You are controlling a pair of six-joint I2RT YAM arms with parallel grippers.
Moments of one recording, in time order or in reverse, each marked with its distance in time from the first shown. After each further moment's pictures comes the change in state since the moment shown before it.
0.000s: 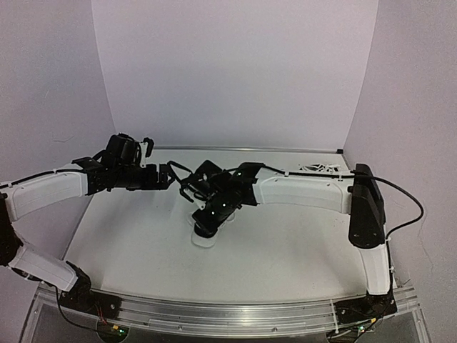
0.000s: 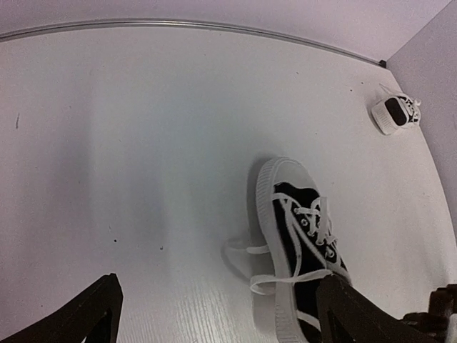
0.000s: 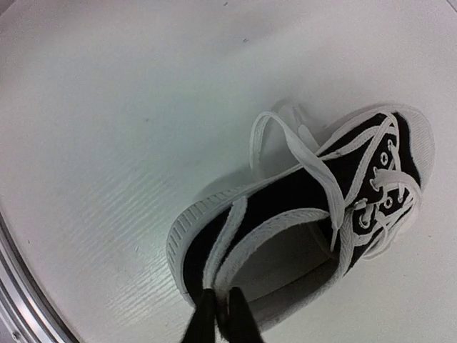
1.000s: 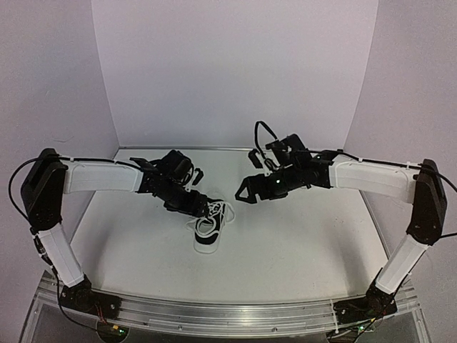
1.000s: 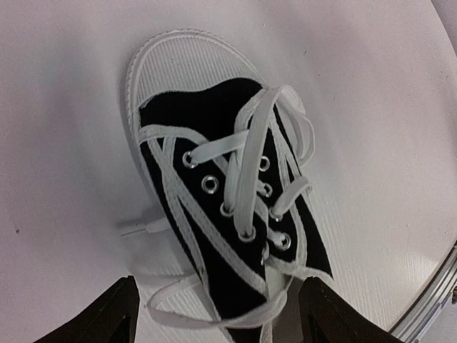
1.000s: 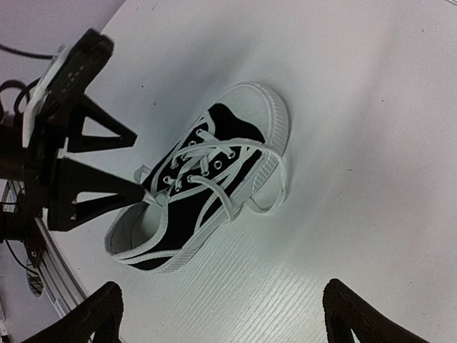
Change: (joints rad) left arm -0.212 0.442 0.239 -0.138 0.126 0.034; right arm -0.342 -0.471 -0.592 0.347 -0.309 0.197
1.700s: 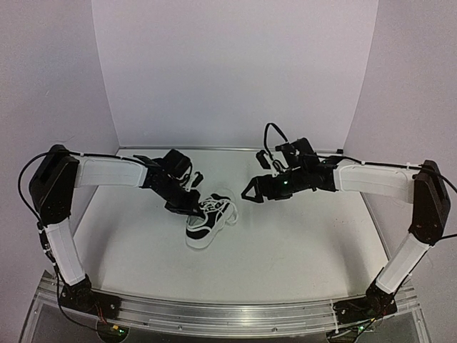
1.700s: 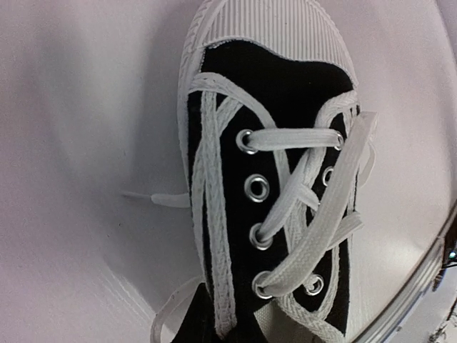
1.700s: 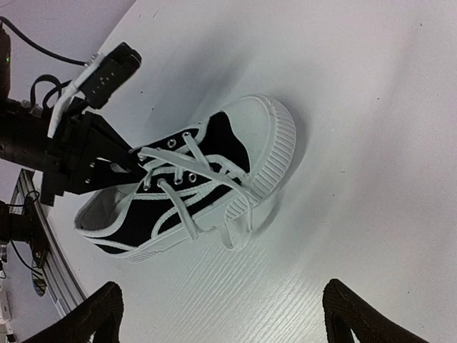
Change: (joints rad) left arm 0.052 0.096 0.066 -0.052 0.132 0.001; right arm -0.070 -0.017 -0.096 0.110 -0.082 -0.014
